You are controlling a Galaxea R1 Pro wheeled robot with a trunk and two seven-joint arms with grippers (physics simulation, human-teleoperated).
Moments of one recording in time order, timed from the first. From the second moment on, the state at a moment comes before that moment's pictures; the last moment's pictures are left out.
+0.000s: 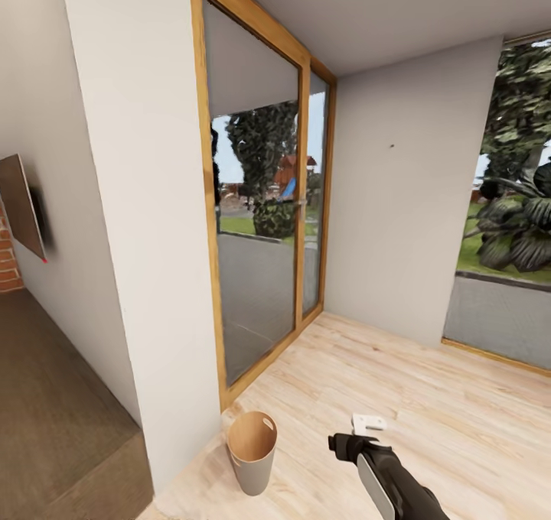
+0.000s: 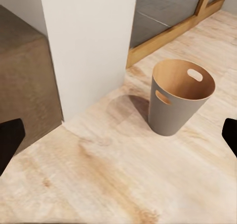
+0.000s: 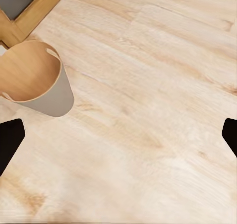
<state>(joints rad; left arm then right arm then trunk) 0.10 0.09 -0.01 -0.69 0.25 -0.48 -0.07 -0.42 0.04 0.15 -0.69 -0.25 0.37 -0.17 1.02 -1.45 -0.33</state>
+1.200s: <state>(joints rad) 0.10 0.09 -0.01 -0.69 0.25 -0.48 -0.07 -0.42 0.04 0.15 -0.63 -0.25 0.32 -0.18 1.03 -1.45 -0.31</state>
